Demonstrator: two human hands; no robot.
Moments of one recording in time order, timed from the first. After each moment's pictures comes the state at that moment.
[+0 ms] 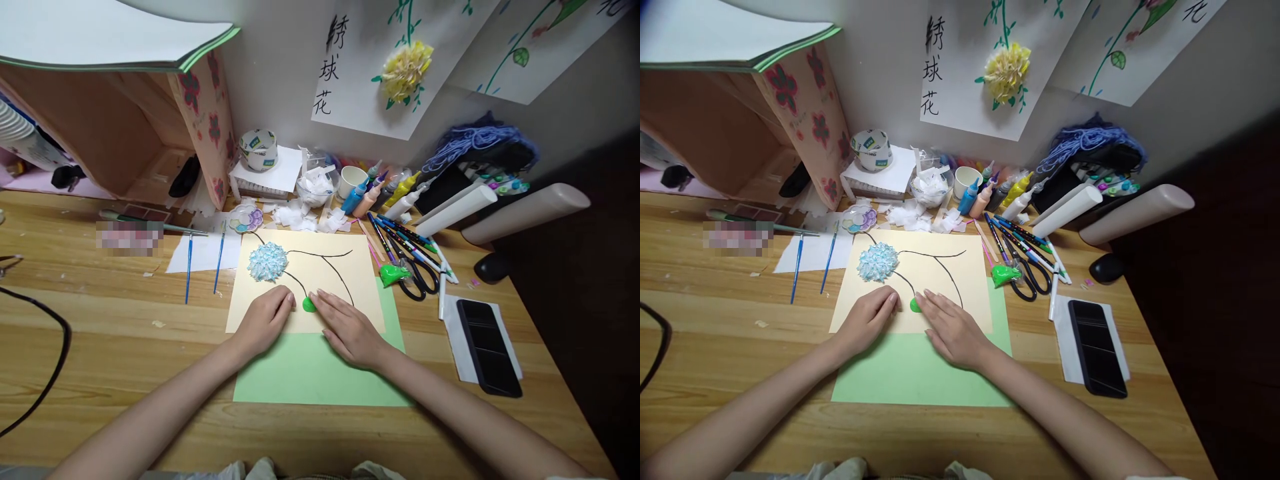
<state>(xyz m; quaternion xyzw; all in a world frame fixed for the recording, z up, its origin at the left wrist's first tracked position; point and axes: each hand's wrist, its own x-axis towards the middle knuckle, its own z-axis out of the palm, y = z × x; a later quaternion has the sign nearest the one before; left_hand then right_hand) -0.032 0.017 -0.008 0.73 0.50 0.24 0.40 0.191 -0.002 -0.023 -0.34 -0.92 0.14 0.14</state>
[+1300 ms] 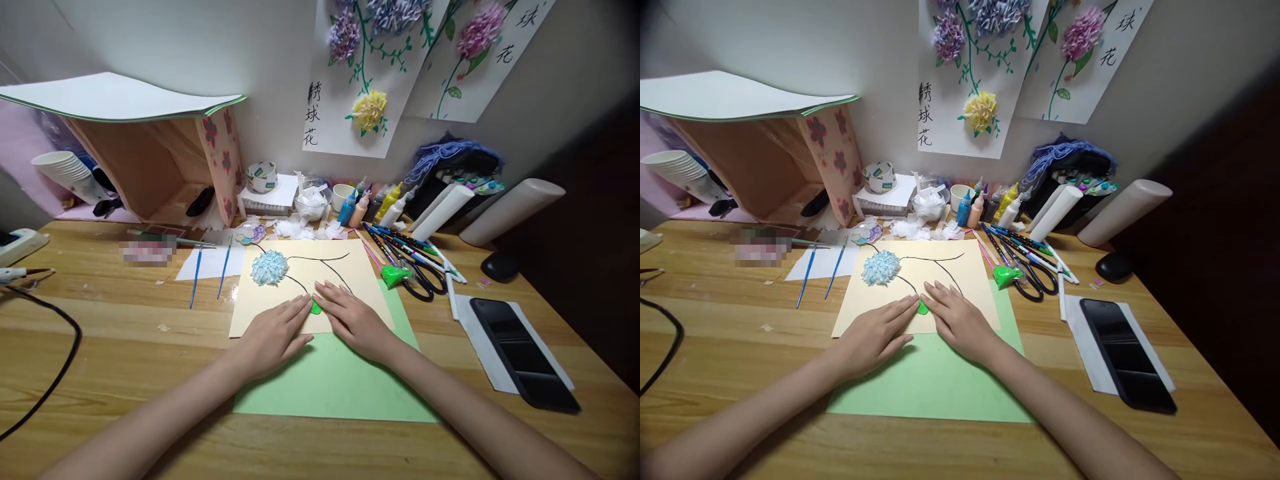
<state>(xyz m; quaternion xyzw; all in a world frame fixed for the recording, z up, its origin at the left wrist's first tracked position) -0.033 -0.005 -0.016 0.92 0.37 0.06 0.12 0.192 0.005 -0.038 -0.39 -0.89 0.12 0.19</state>
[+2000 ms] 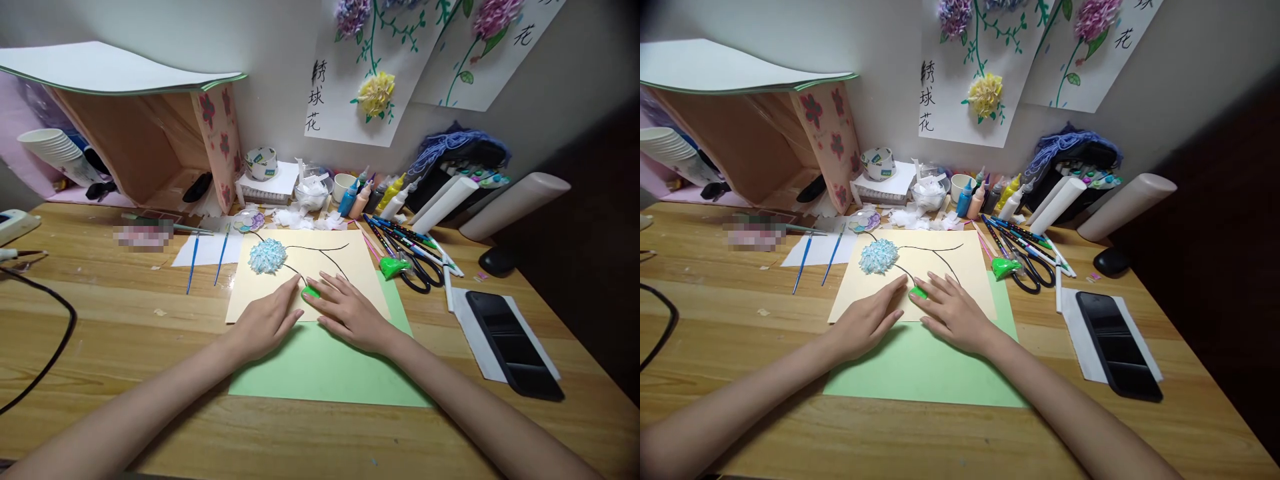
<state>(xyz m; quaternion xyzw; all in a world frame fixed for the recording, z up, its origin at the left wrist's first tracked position) -0.036 -0.007 -0.023 0.86 0.44 0.16 0.21 0.193 0.003 -0.026 -0.35 -0.92 0.10 0.11</state>
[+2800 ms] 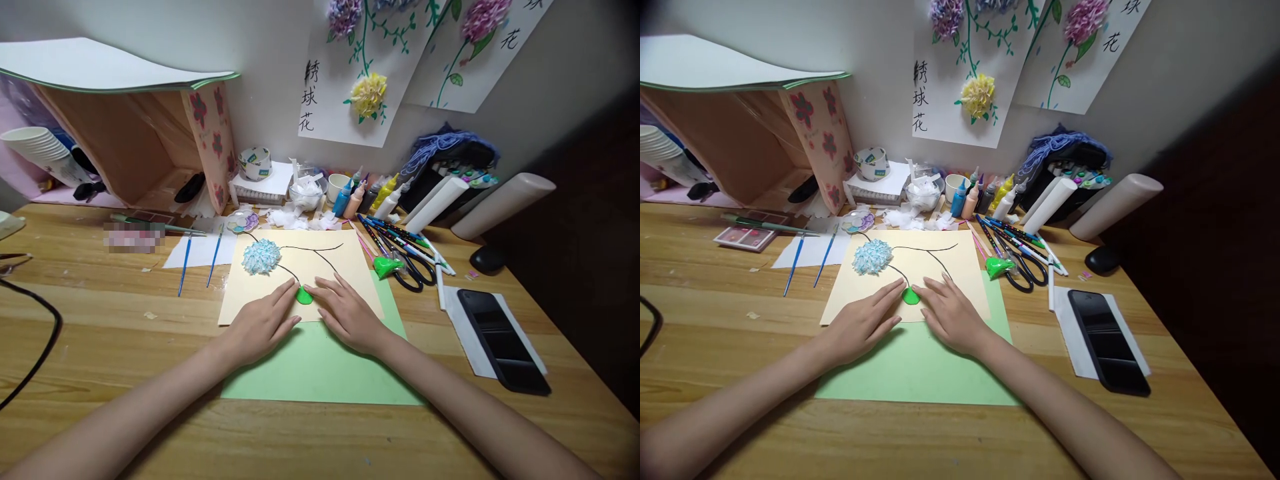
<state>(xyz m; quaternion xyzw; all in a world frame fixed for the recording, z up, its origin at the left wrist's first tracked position) -0.034 -0.007 -0.025 0.89 0.42 0.12 0.13 0.193 -0.002 -0.027 -0.38 -0.90 0.10 0.19</state>
